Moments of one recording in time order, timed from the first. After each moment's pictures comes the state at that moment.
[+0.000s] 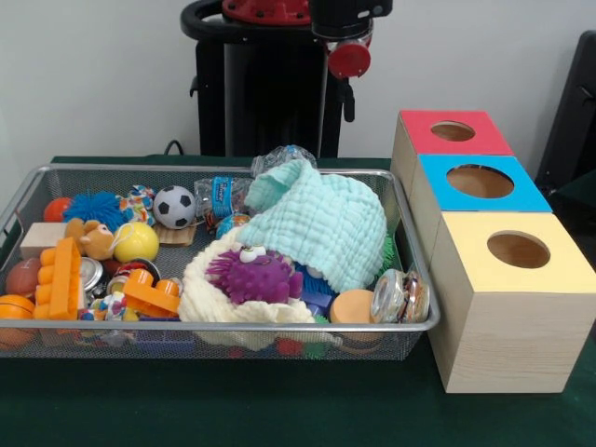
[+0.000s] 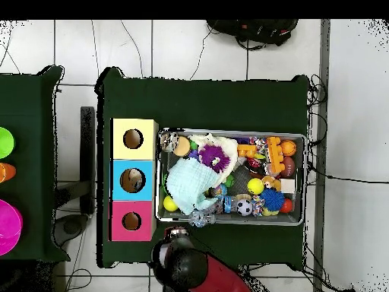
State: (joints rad) arm -0.33 -0.90 0.07 2.46 0.35 0.18 2.63
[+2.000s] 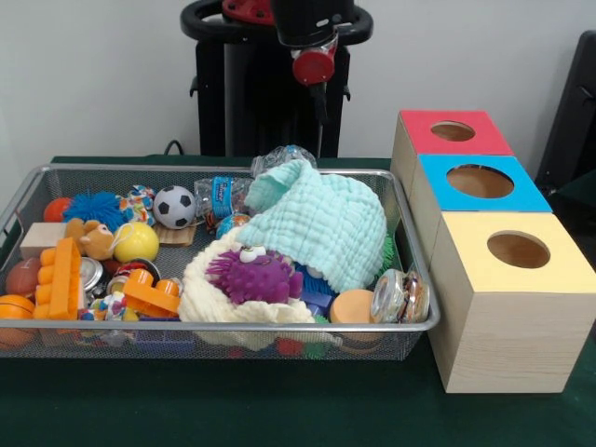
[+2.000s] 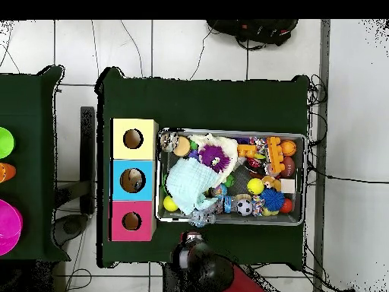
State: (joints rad) arm -0.59 -0.83 0.18 2.53 0.31 0.10 2.63
